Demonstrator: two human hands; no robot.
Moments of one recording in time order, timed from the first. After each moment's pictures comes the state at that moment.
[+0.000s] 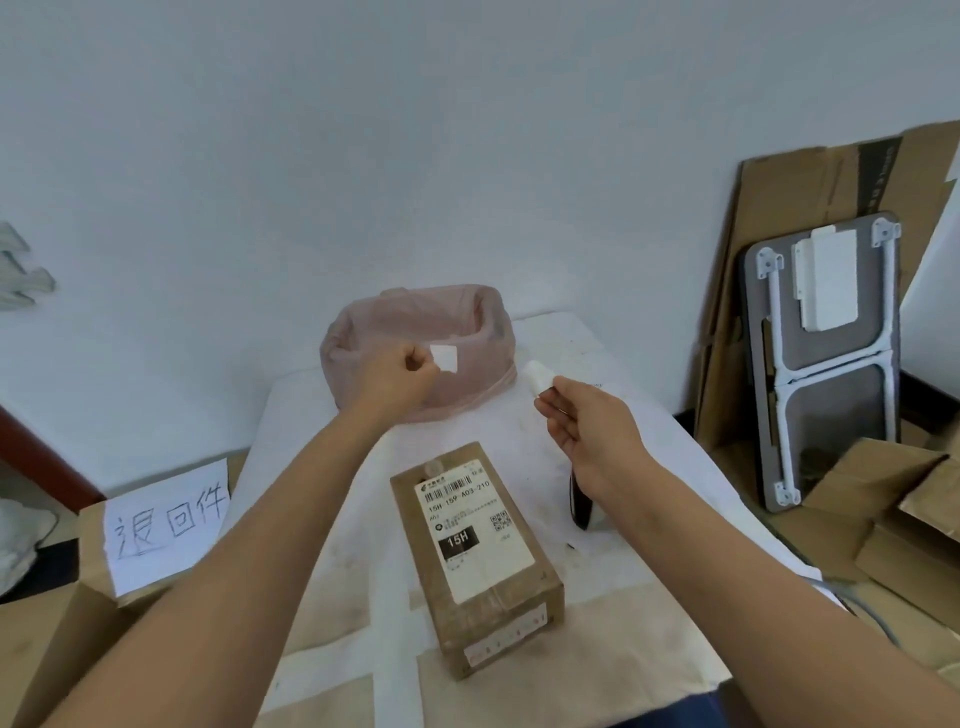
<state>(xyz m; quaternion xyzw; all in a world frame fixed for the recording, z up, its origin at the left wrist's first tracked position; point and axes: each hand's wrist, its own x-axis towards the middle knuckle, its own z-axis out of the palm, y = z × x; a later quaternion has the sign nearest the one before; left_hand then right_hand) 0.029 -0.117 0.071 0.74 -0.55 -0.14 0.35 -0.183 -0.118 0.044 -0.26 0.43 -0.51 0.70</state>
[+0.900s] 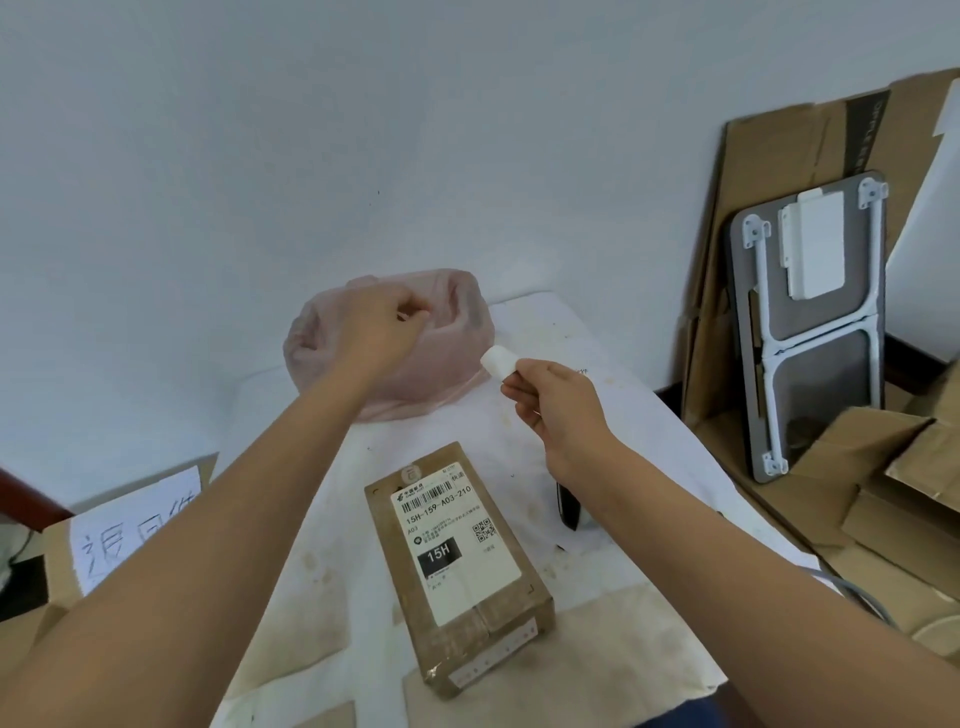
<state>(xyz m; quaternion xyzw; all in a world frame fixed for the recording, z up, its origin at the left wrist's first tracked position) 0.021 -0.167 0.086 0.71 -0.62 -0.08 0.33 -0.168 -0.140 0.035 -0.32 0.44 -0.50 0.67</state>
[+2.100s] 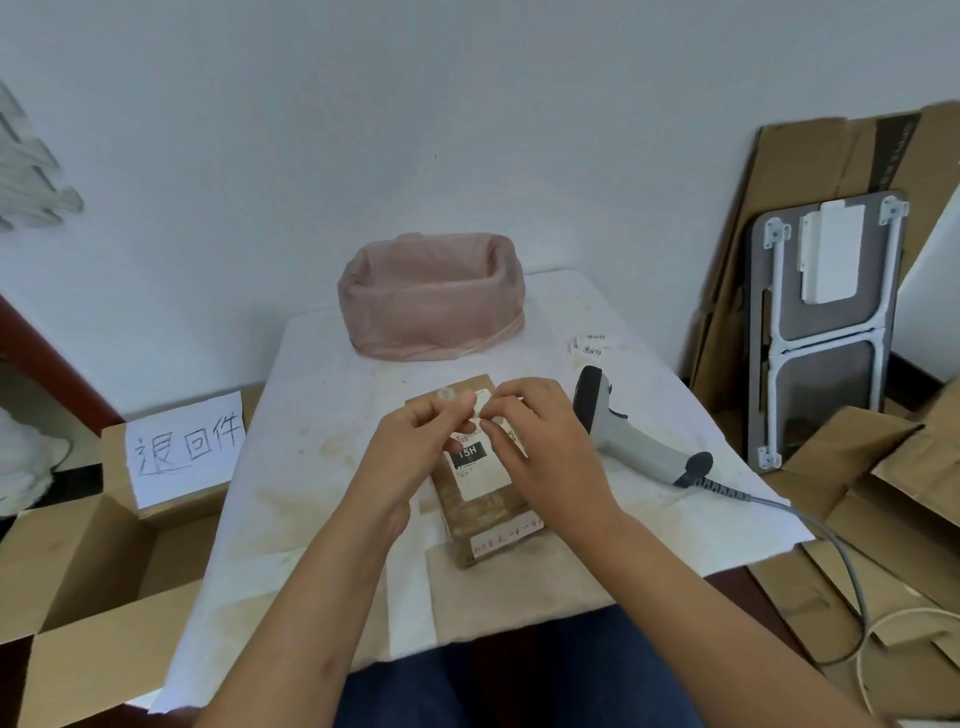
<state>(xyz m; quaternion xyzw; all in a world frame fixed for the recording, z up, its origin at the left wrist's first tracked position) -0.031 0.026 0.030 0.67 -0.35 -0.41 0.52 -0.170 -0.022 -0.005 -0.83 0.34 -0.43 0.07</state>
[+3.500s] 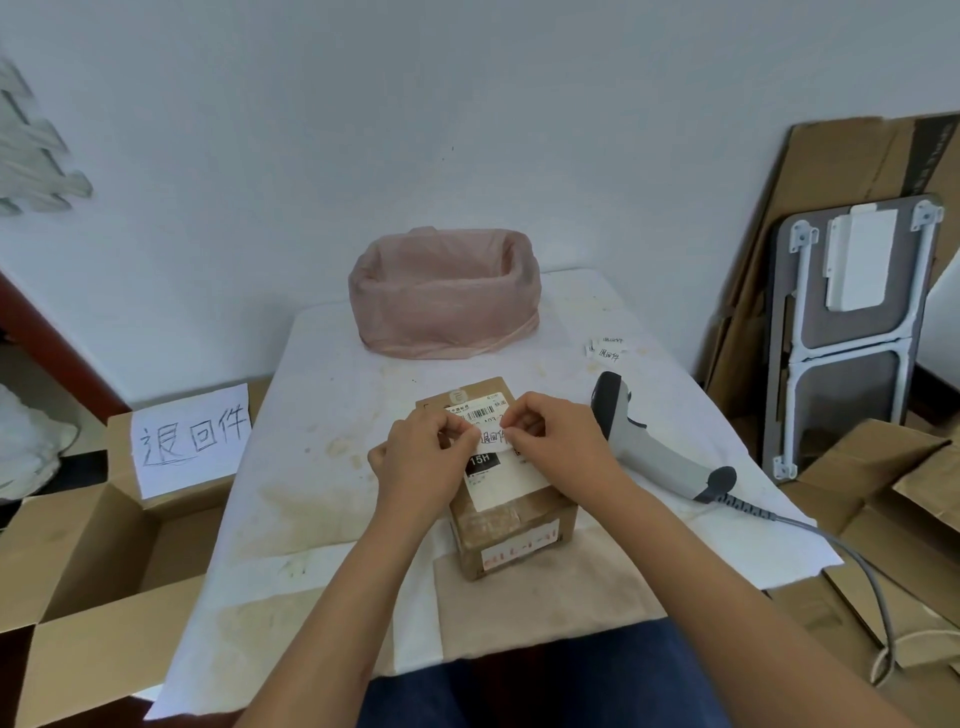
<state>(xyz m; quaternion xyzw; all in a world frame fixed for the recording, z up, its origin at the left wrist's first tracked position) -0.023 0.007 -0.003 0.81 -0.45 -0.17 0.34 -0.164 -0.061 -0.007 -0.77 0.45 -0.29 0.35</state>
